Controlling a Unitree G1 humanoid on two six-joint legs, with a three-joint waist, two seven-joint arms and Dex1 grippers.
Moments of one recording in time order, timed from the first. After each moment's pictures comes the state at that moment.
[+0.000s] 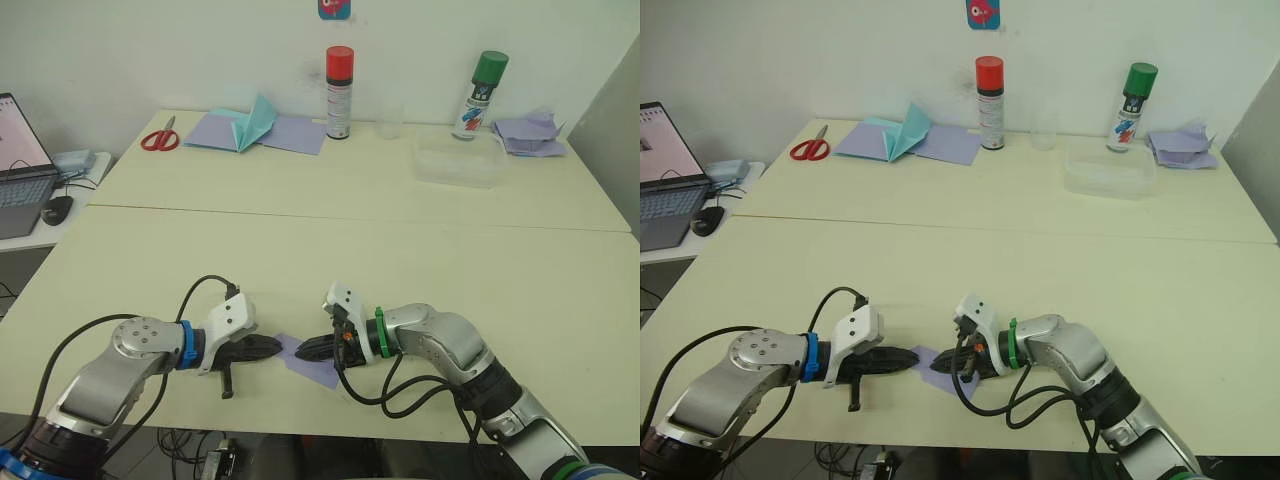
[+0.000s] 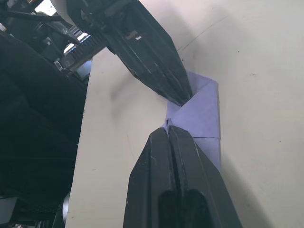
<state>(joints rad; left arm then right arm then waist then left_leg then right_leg) -0.06 0.90 -0.09 -0.26 -0.37 0.54 -1.10 -0.48 -0.24 0.50 -0.06 0.41 0.89 0.86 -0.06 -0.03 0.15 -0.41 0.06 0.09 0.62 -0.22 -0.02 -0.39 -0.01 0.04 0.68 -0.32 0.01</state>
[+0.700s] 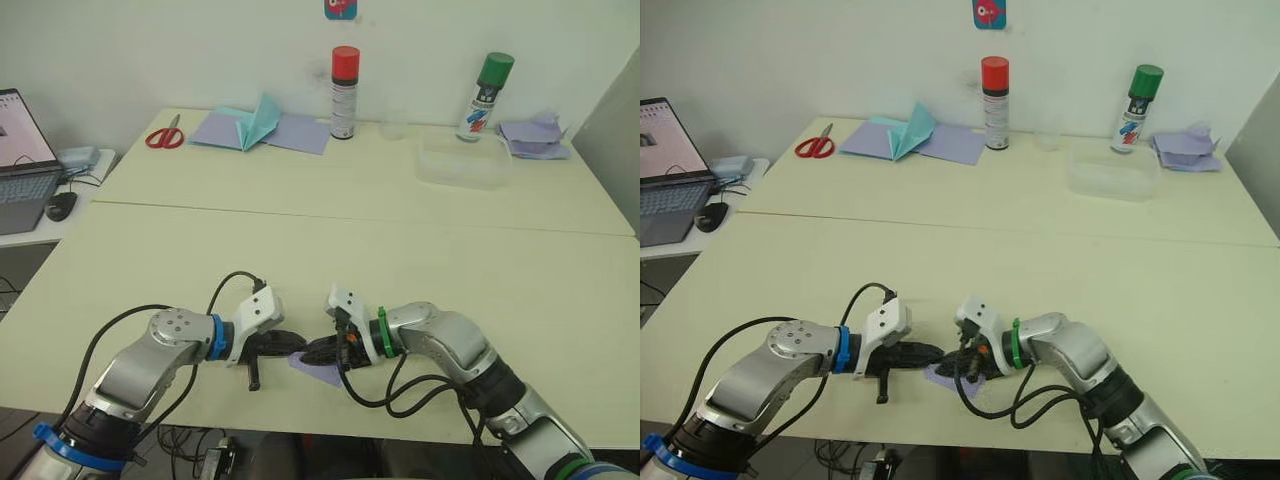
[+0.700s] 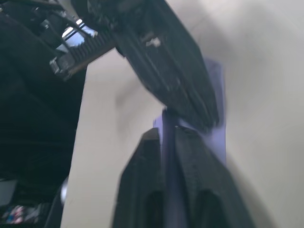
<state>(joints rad) -0.16 0.80 -0.22 -0.25 -0.33 0.54 -1.06 -0.48 -0.32 0.50 -0.11 0.44 0.95 0.95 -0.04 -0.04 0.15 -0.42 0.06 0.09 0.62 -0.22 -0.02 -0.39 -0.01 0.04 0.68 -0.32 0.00</state>
